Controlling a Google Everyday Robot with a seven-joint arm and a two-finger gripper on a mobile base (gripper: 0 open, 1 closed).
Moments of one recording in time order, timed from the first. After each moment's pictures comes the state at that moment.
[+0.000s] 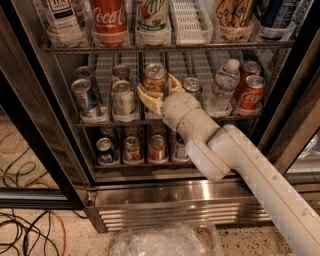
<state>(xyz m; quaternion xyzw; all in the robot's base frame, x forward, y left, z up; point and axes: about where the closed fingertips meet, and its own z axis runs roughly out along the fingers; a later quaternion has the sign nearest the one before) 0.633 0.001 0.902 -0.24 0.58 0.17 0.76</state>
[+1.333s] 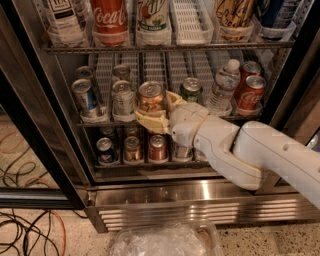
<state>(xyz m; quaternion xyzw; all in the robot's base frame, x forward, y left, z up) 0.553 0.016 0.894 -0.35 0.61 0.25 0.67</state>
